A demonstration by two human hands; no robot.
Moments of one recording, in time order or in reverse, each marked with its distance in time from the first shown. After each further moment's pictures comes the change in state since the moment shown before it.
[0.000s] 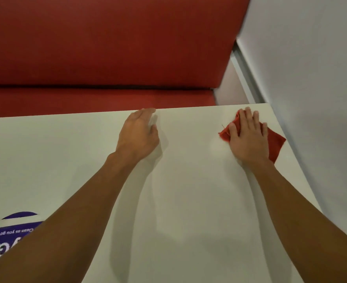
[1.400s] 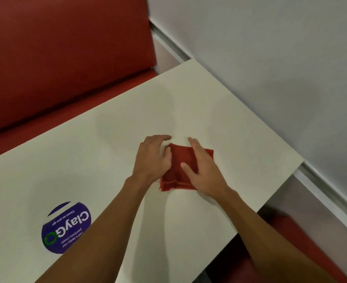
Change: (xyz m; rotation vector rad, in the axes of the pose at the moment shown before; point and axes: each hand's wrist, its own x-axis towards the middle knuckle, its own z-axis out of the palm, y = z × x) left_hand -0.175 0.049 -0.016 -0.160 -0.333 0.414; right_hand -0.324 -0.089 -0.008 0.696 0.019 0.142
